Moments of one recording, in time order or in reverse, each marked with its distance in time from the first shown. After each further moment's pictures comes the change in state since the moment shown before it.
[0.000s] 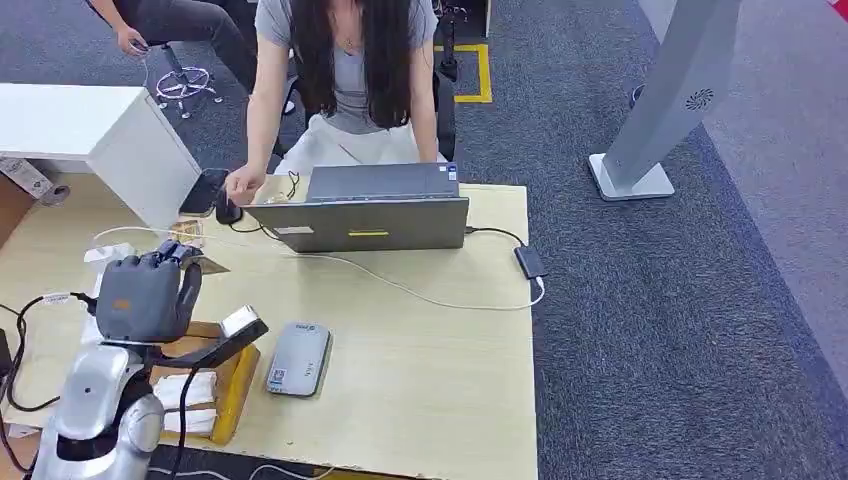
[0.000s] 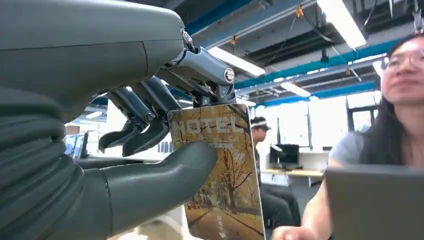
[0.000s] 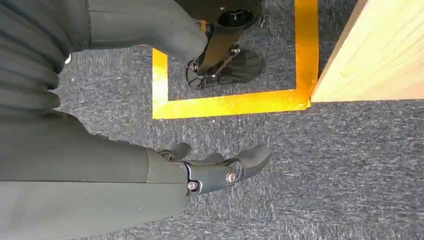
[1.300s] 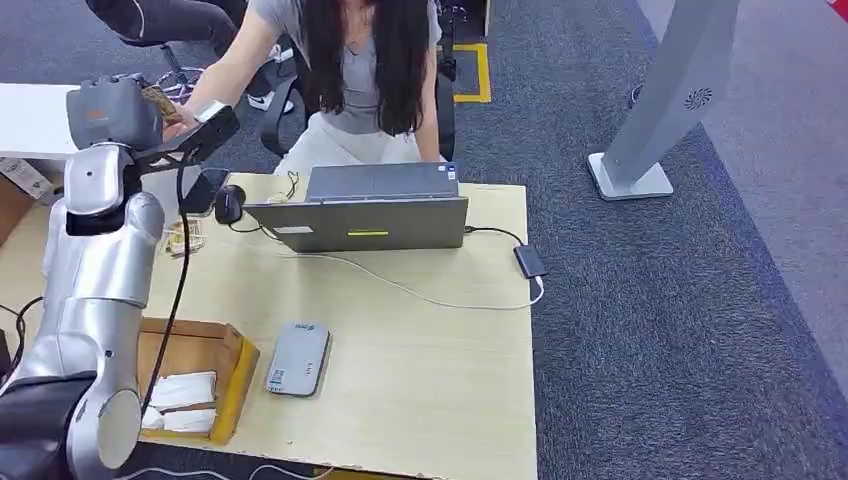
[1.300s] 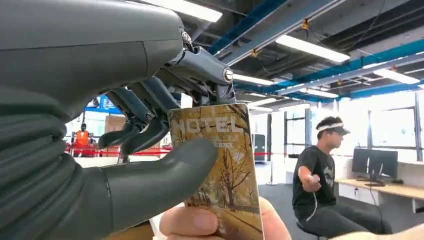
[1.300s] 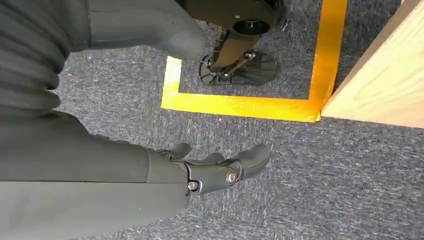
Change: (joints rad) left arm -0.804 0.059 -0.036 0.783 -0.131 -0.059 0.243; right arm -0.026 0.000 0.003 0.001 0.149 0.042 0.052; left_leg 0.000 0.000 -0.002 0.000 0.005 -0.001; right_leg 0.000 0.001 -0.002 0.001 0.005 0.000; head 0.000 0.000
